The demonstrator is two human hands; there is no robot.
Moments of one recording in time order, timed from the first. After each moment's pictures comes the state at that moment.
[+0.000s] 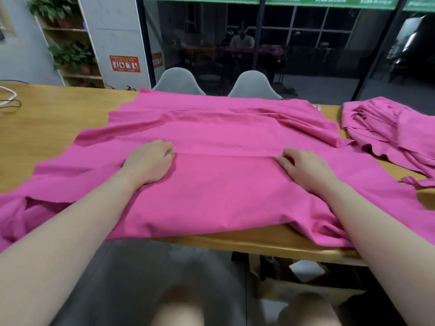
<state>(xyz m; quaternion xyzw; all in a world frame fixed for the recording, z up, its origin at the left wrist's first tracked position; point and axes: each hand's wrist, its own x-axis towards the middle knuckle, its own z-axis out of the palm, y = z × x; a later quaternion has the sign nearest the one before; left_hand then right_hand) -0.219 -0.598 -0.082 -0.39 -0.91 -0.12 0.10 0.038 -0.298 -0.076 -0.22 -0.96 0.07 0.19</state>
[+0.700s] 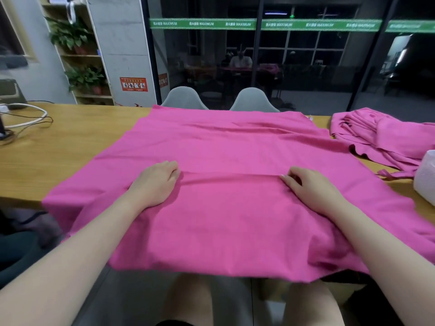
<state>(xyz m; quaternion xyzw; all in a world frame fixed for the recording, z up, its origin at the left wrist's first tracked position) -0.153 -0.666 -0.090 -0.44 -0.88 -0.17 0.11 0.115 -0.355 -0.081 -0.21 -0.95 0.14 0.20</state>
